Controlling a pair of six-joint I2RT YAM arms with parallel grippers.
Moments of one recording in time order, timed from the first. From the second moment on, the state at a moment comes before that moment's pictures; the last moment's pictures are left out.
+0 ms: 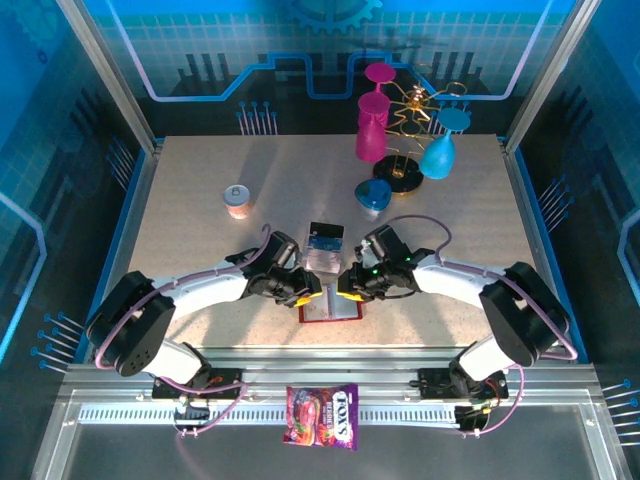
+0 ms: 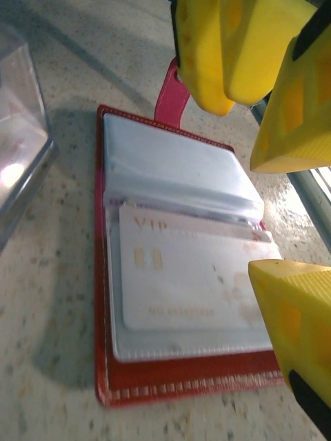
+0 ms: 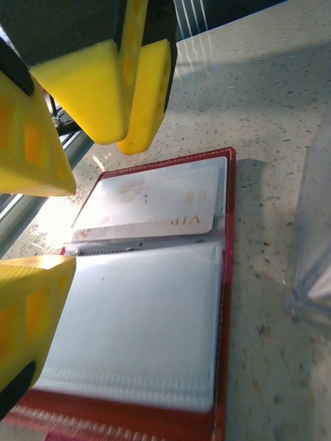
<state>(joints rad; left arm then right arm) -0.63 1.46 0.70 -0.27 0.44 -1.06 0.62 1.52 0.74 -0.25 -0.58 0.86</state>
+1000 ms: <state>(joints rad) -0.61 1.49 0.64 -0.26 0.44 -1.08 0.74 1.72 0.81 -0.15 -0.60 0.91</state>
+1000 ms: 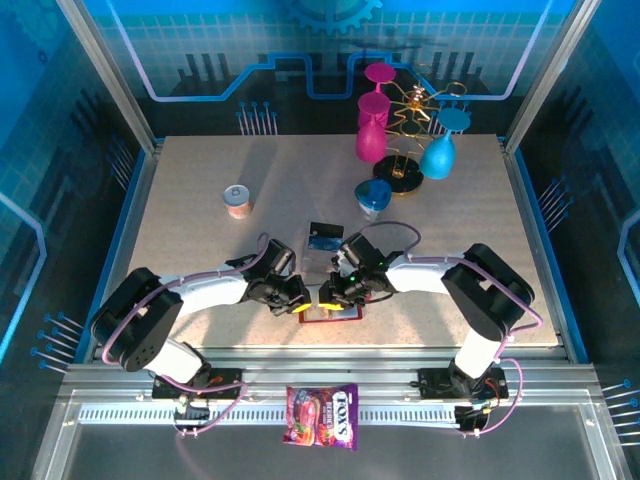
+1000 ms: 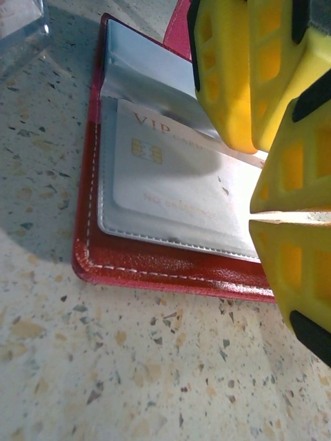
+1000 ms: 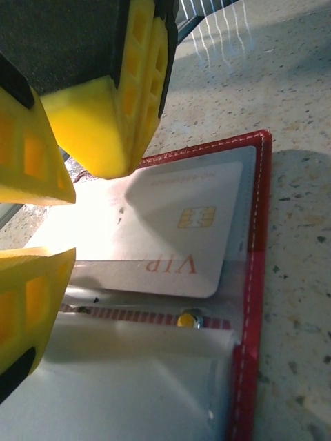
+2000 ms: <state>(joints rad) -0.61 1.49 0.64 -0.26 0.44 -1.06 0.74 1.73 0.86 -0.28 -0.53 0.84</state>
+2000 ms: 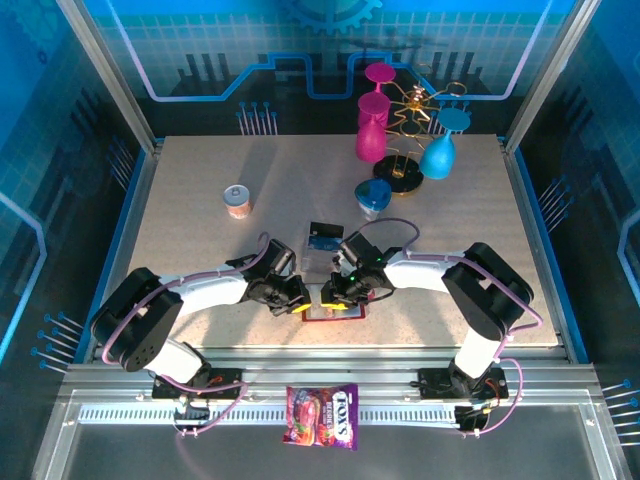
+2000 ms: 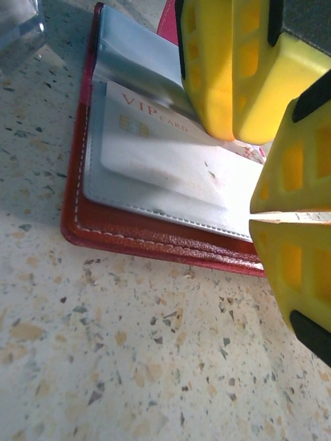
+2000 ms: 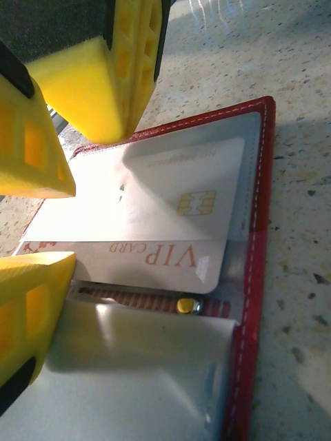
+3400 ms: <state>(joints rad) -0.61 1.55 0.77 -0.34 0.44 -1.02 0.68 1.63 0.83 -0.30 -0.53 0.82</state>
